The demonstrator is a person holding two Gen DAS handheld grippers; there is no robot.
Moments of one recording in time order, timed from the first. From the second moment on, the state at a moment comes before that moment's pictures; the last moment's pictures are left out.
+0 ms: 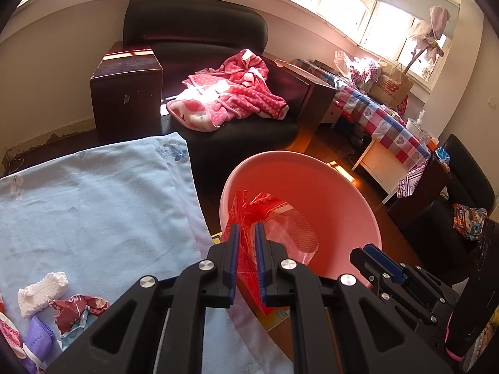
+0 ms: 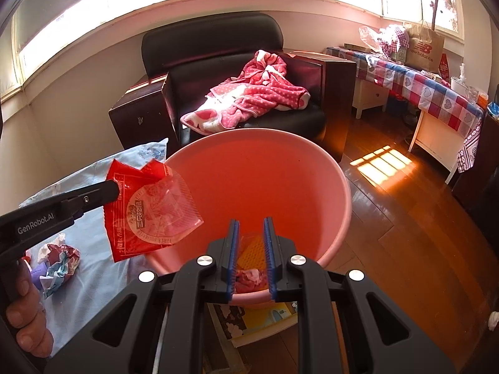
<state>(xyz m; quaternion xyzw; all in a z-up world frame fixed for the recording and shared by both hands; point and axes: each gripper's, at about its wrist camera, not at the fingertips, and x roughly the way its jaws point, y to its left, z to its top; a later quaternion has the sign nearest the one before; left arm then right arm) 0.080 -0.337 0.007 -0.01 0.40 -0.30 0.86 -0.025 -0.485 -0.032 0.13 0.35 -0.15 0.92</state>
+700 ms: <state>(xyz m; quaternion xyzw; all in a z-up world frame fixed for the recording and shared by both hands) 0.052 -0.280 0.034 -0.04 0.37 -0.30 0.88 -0.032 -0.452 -0.020 0.12 0.35 -0.11 0.92</state>
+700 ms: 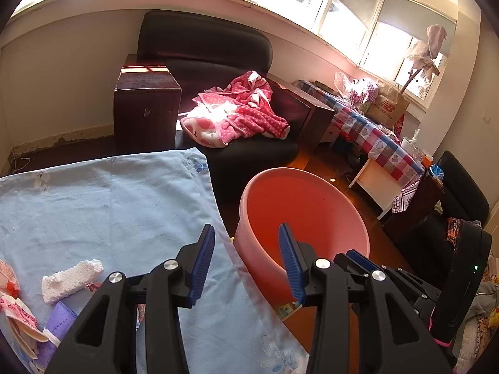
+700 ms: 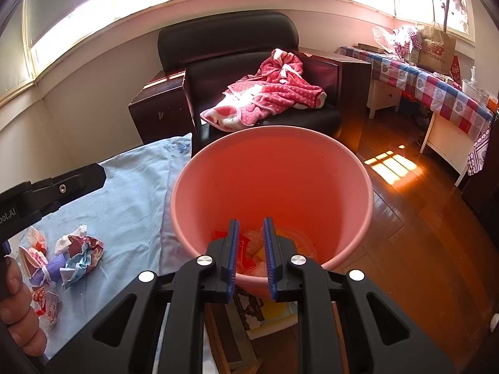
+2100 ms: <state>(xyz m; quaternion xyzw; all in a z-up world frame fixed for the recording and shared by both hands) -0.021 -0.020 0.007 -0.08 0.37 -0.13 0.92 -0.026 -0.308 -0.020 0.08 0.37 0.09 0.92</state>
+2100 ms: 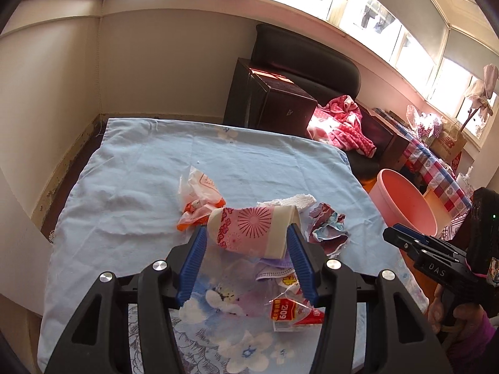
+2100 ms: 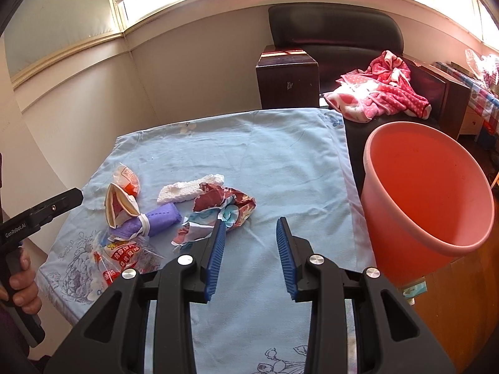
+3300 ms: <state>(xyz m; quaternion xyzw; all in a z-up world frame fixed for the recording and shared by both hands) -0.061 -0.040 -0.019 -0.08 0.43 -0.30 0.85 -0.025 -0.277 -0.022 0.07 0.38 0.15 0.91</state>
